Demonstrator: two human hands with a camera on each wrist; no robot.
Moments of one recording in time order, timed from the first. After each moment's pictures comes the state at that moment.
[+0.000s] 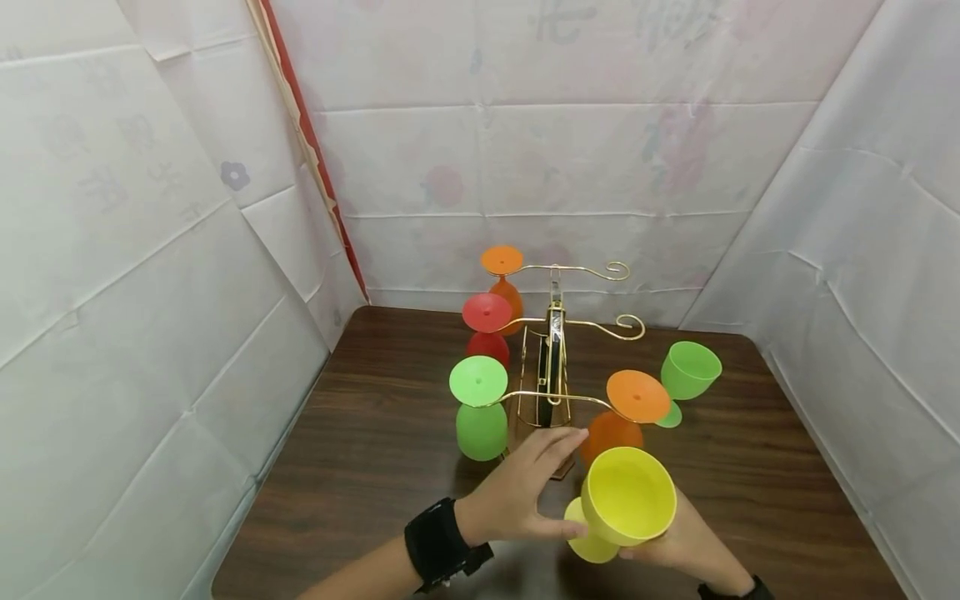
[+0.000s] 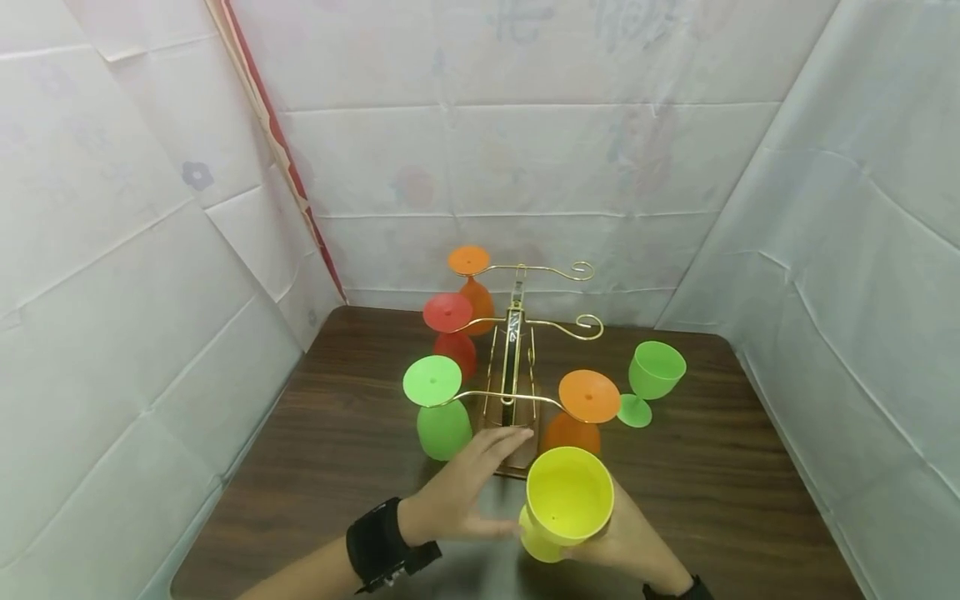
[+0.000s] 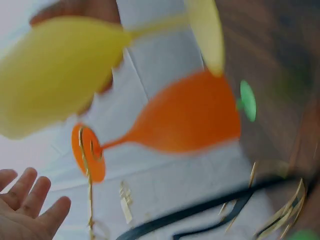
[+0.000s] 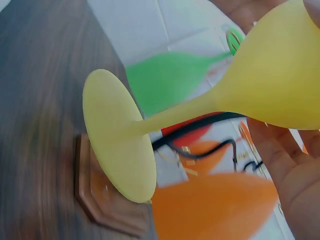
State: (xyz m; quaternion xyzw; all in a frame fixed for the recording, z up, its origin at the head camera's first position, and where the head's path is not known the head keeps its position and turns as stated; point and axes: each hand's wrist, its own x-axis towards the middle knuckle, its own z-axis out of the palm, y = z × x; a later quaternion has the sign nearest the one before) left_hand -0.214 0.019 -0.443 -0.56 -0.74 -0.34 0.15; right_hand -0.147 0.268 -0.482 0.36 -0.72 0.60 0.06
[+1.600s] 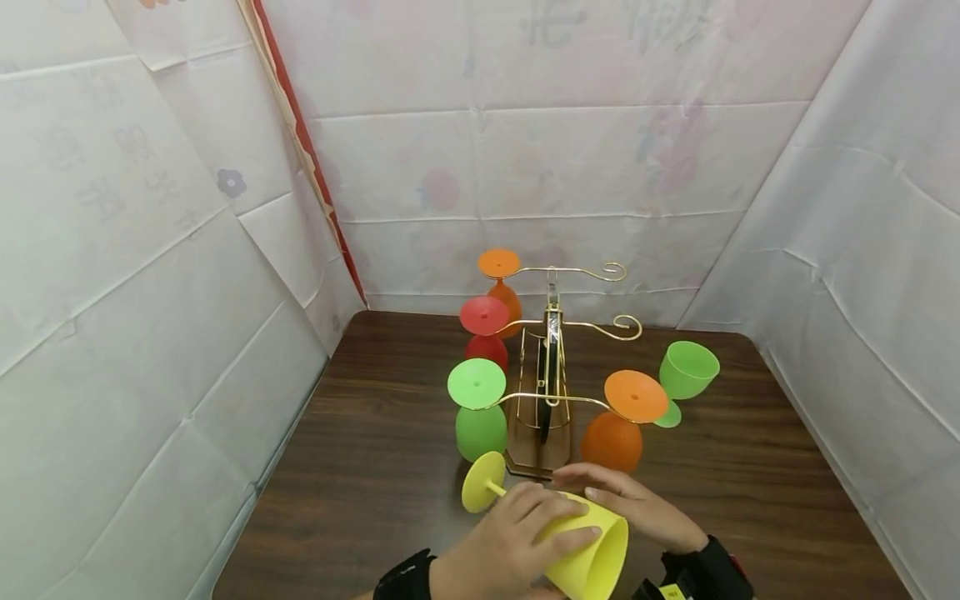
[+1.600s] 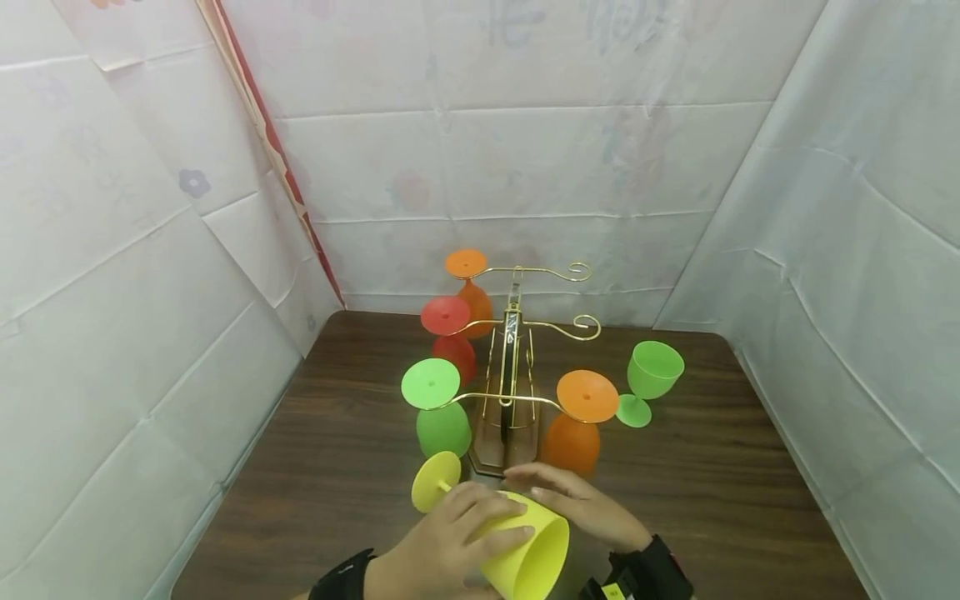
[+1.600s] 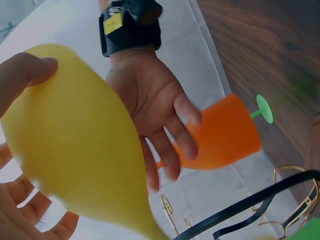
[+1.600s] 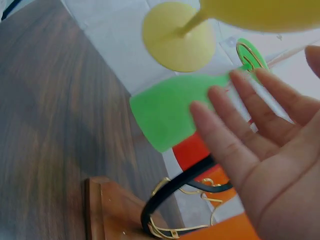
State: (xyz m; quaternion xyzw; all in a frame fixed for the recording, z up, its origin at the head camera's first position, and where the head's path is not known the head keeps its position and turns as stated) left_hand -0.167 0.000 -0.444 -0.61 -0.69 -0.19 0.35; right_hand -0.179 0.246 -0.476 0.32 -0.65 0.65 -0.22
